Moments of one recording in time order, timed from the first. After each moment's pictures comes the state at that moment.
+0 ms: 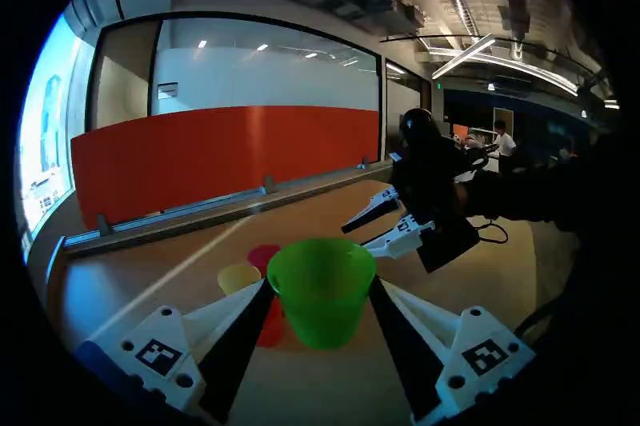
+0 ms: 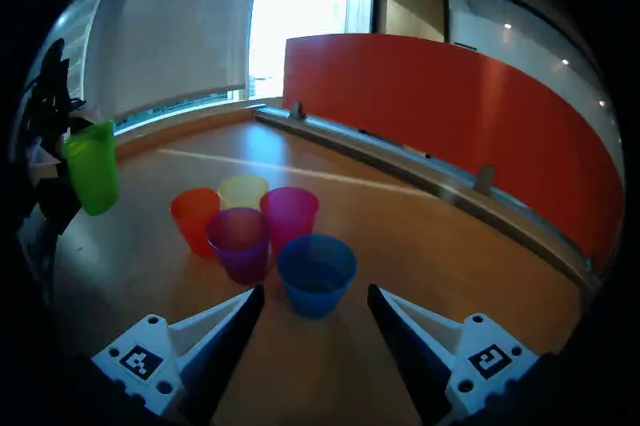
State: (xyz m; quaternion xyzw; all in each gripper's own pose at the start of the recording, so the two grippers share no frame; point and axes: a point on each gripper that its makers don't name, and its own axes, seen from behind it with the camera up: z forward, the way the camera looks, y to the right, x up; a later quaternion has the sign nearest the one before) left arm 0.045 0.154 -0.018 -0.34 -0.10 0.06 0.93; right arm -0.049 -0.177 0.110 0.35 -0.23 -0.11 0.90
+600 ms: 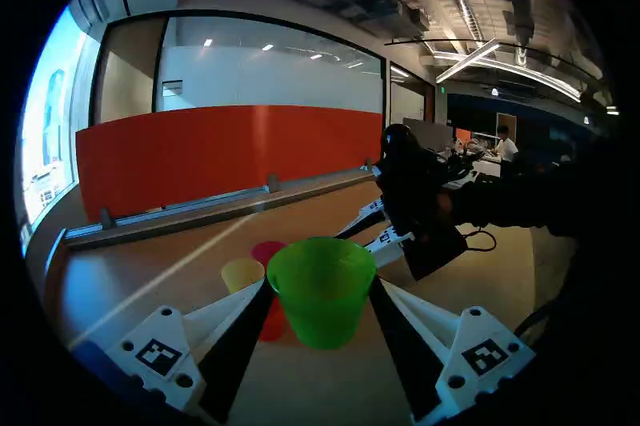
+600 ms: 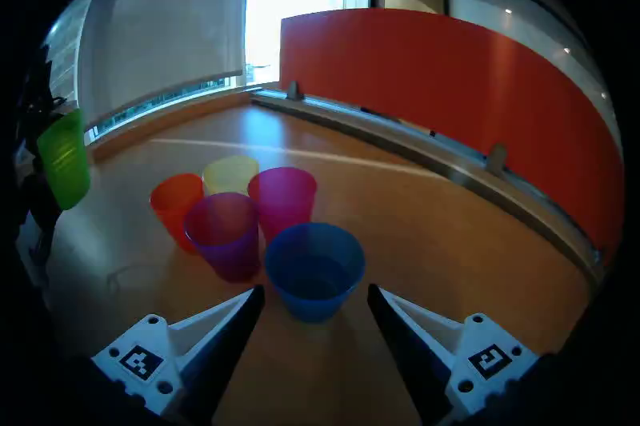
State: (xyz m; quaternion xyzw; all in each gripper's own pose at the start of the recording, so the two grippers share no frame) left arm 0.045 0.144 -0.022 -0.34 -0.10 0.05 0.93; right arm -0.083 -0.191 0.128 0.35 -0.26 -0.10 0.89
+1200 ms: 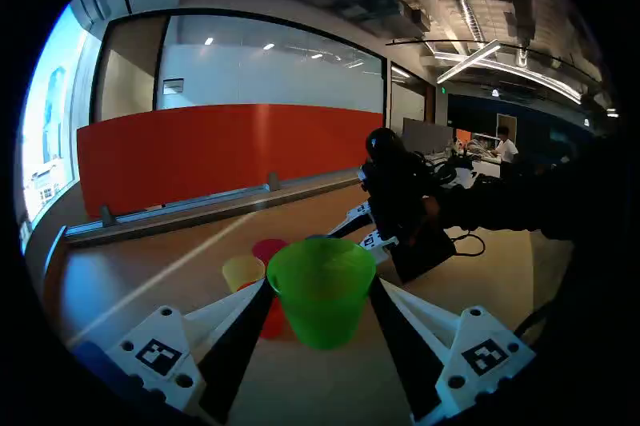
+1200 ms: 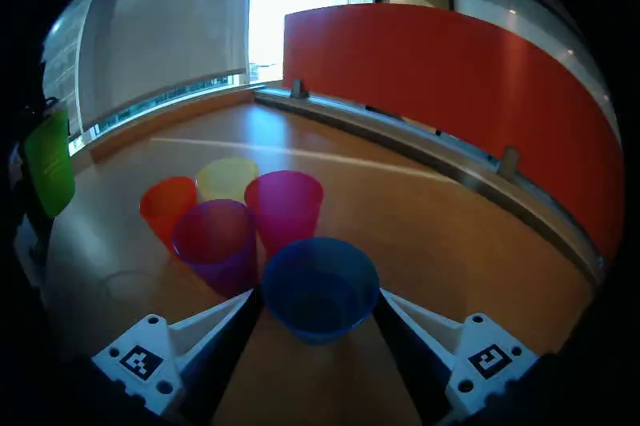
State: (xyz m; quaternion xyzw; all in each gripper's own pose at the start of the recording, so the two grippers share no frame) left arm 0.043 0.140 -0.023 -0.34 -0.11 0.04 0.93; right arm -0.090 -0.211 0.145 0.36 -0.26 -0.11 0.89
